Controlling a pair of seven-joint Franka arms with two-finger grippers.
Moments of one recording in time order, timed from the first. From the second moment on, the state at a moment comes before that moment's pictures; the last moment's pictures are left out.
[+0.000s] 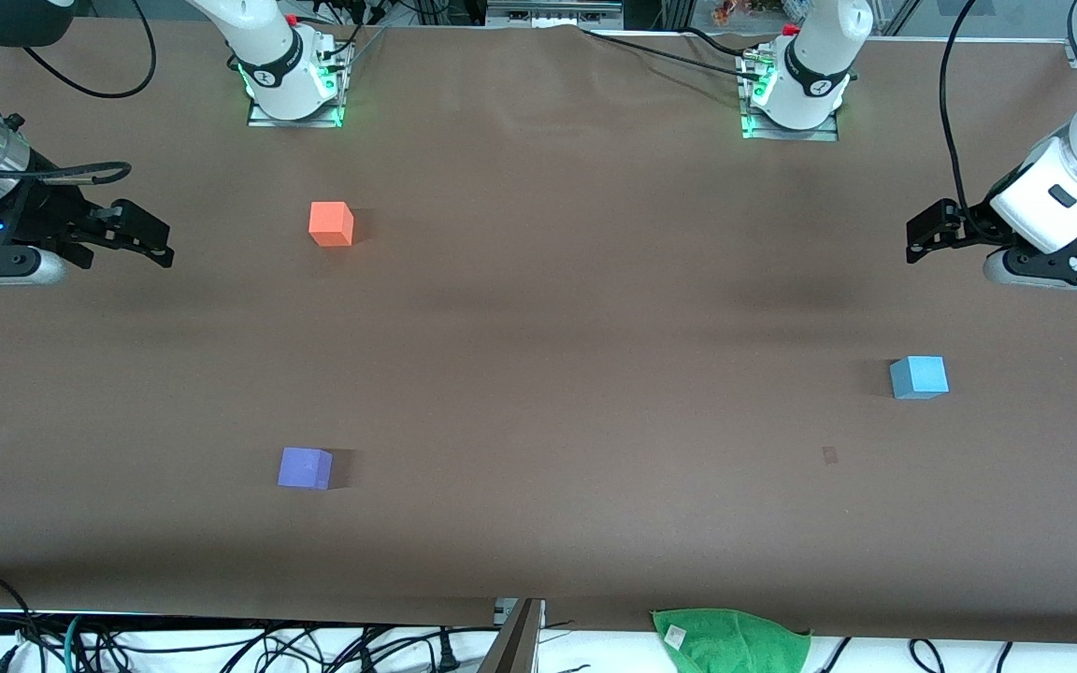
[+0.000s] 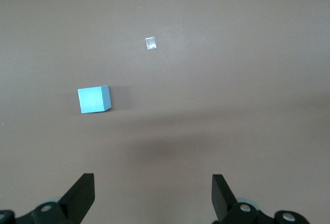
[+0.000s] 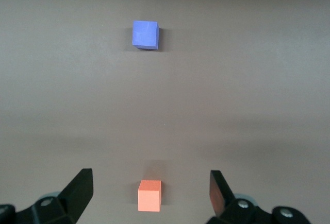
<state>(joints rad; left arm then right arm) -0.03 0.03 -0.03 -1.65 0.00 1.65 0.02 0.12 0.10 -0.01 -1.50 0.03 1.63 0.11</state>
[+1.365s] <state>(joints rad) -0.04 0.03 -0.03 -1.65 0.00 1.61 0.02 0.12 0.10 -0.01 -1.50 0.03 1.63 0.11</state>
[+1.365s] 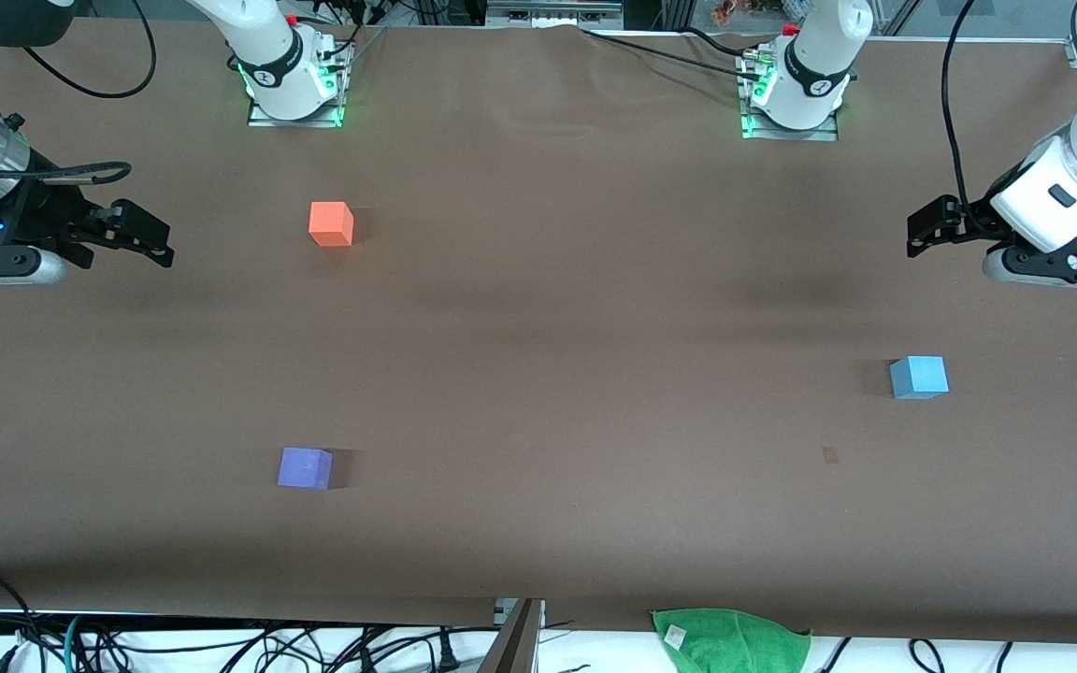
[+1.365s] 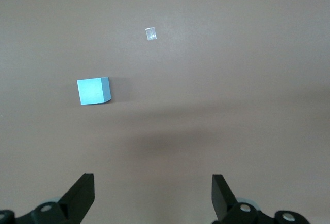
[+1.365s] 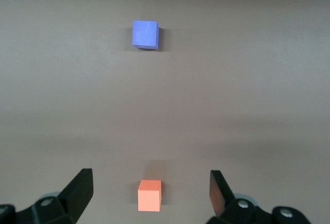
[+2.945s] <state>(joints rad) 0.12 0.20 -0.02 -1.62 0.03 1.76 0.07 0.12 0.10 -0.01 -1.50 0.03 1.63 0.11</state>
